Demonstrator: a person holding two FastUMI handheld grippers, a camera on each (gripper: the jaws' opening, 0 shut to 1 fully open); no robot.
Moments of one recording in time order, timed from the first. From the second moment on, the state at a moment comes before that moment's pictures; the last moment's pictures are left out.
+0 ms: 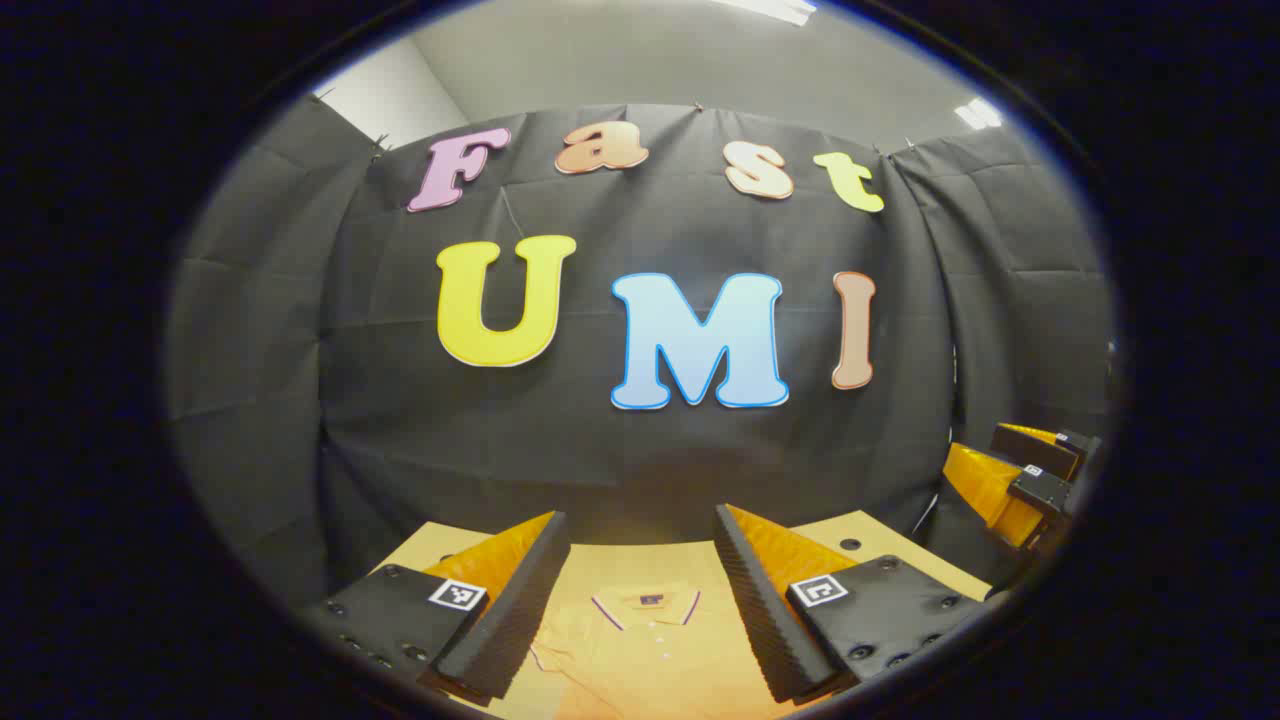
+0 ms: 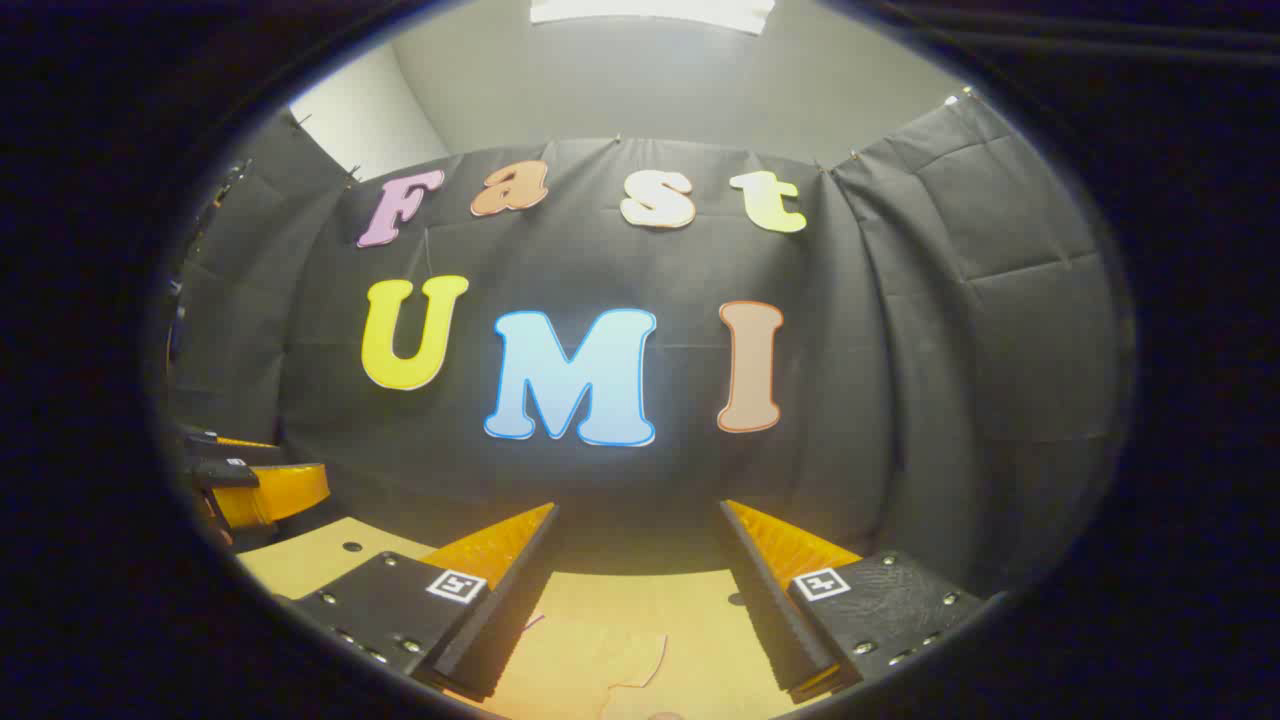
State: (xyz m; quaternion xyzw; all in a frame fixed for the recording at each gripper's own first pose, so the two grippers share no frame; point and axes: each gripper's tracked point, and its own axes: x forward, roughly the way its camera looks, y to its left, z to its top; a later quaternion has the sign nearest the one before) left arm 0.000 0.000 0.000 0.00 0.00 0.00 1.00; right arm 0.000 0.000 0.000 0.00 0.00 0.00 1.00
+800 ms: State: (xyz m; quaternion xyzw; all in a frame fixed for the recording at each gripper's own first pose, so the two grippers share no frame) left arm 0.002 0.029 -0.012 0.00 0.01 0.03 1.00; right arm 0.007 -0.003 -0.022 0.02 0.05 0.02 1.00
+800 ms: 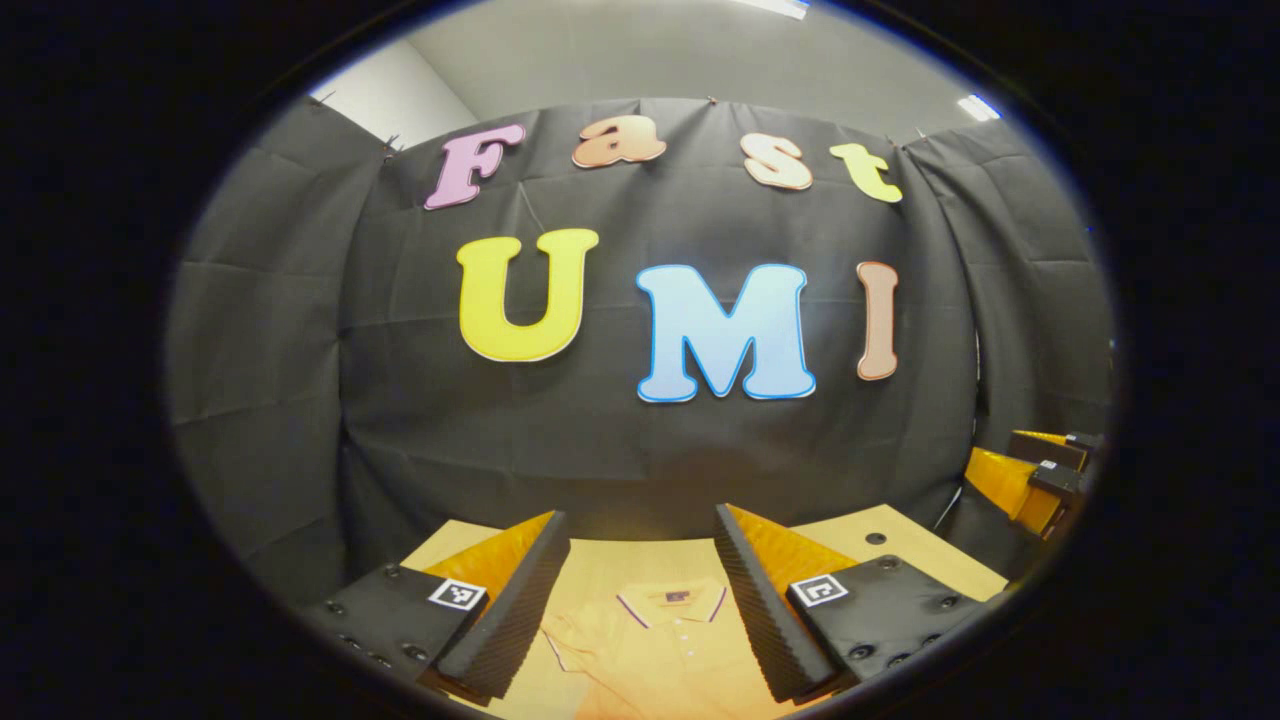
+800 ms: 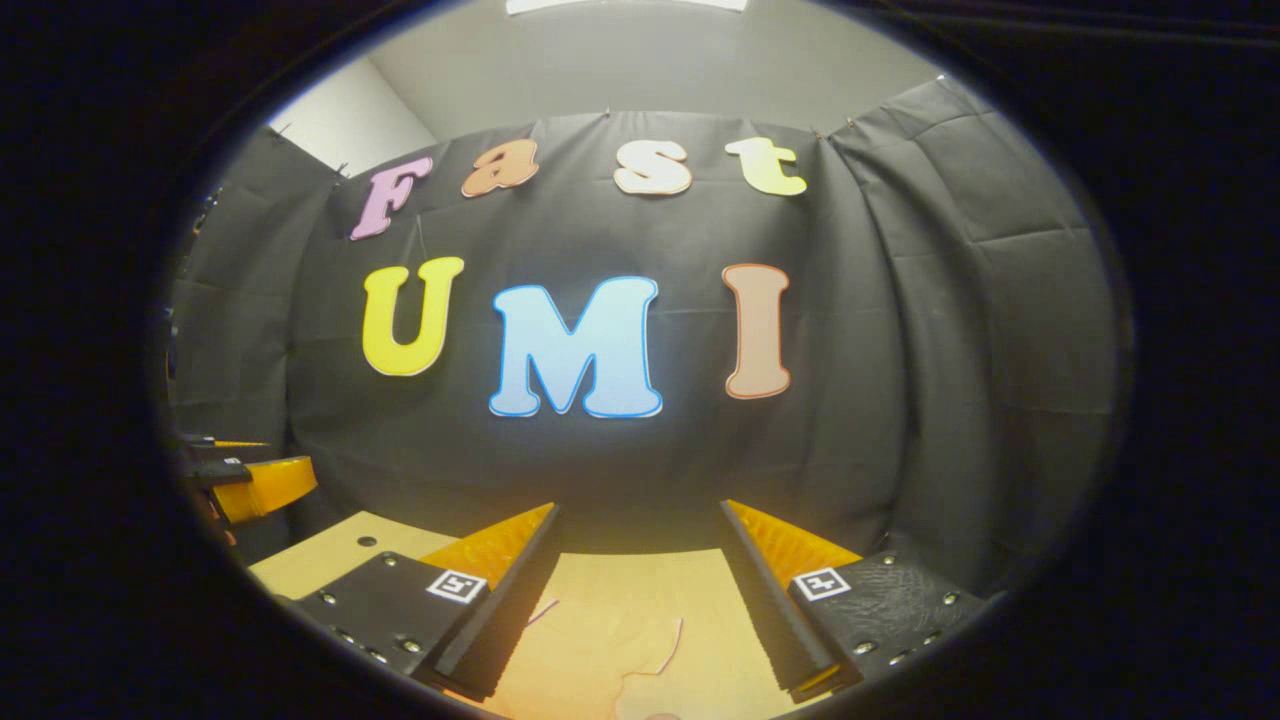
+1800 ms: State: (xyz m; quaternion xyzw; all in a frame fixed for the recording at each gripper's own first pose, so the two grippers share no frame) left arm 0.004 0.090 -0.037 0.02 0.04 0.09 0.99; right arm 0.110 -0.016 -0.262 0.01 0.30 0.02 0.95
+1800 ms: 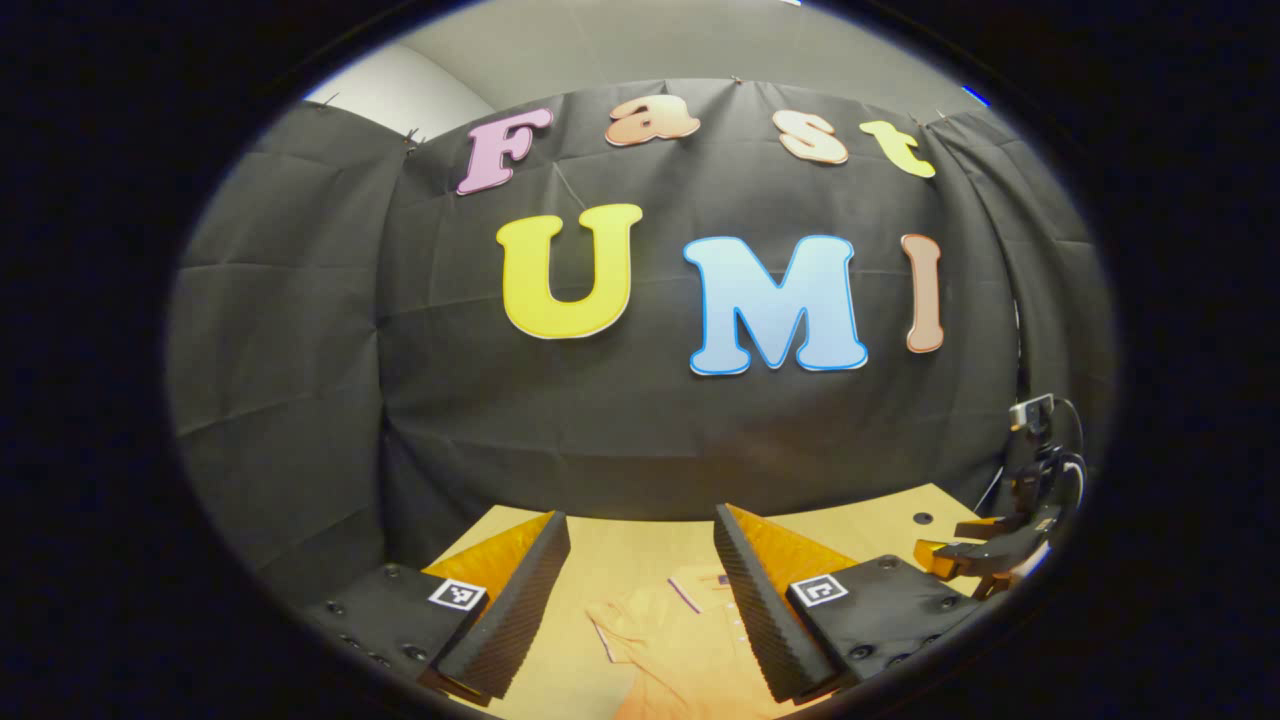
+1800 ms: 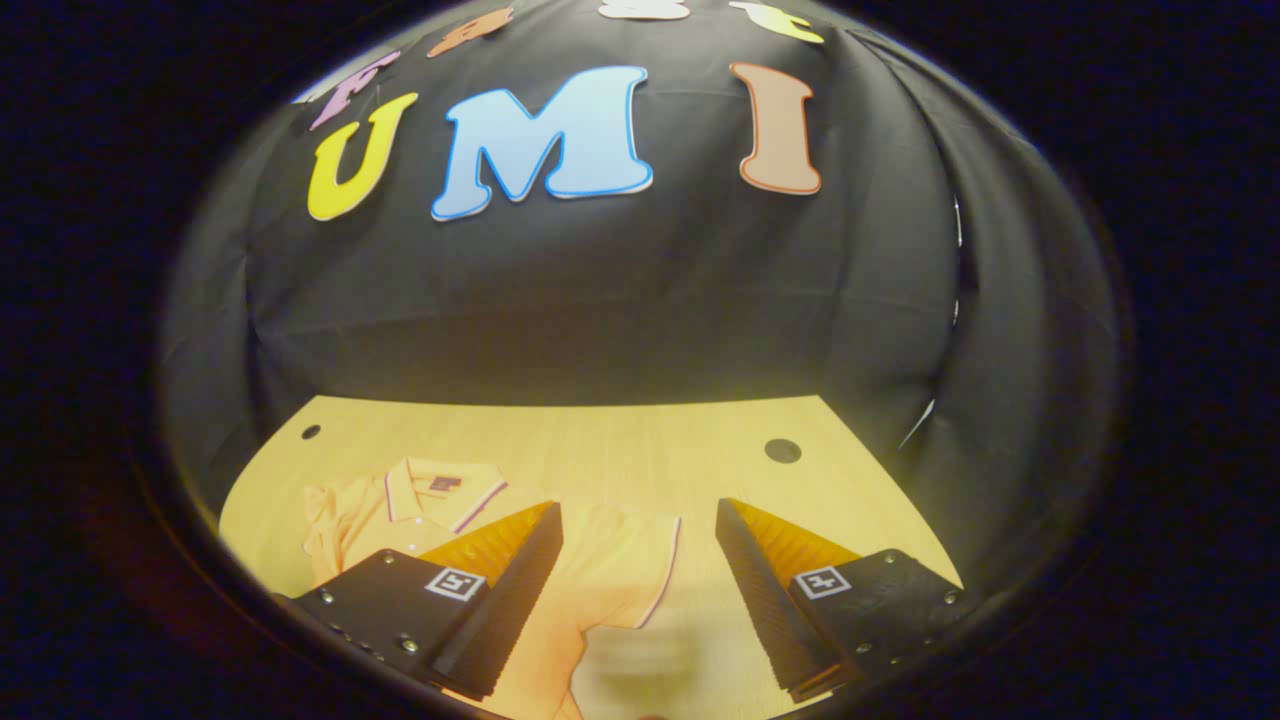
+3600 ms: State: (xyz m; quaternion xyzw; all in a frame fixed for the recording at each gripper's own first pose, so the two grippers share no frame) left arm -0.034 0.134 -0.055 0.01 0.08 0.17 0.98; right arm 0.145 0.018 -0.358 0.00 0.41 0.05 0.91
